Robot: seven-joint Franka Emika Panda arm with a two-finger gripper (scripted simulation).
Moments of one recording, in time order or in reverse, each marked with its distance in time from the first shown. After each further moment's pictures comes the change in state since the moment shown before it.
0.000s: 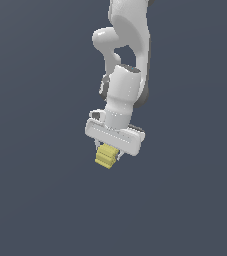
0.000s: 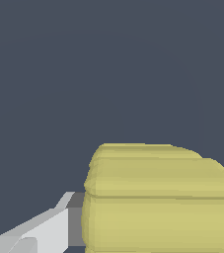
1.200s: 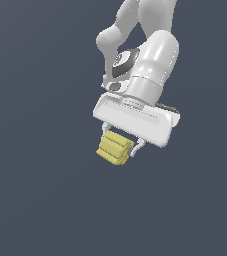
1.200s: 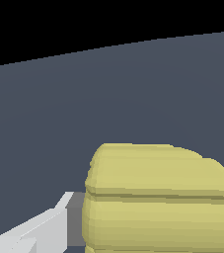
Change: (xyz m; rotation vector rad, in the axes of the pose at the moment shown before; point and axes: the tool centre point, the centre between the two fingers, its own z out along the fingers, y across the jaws) arm 0.102 -0.056 -0.101 -0.029 0.416 0.160
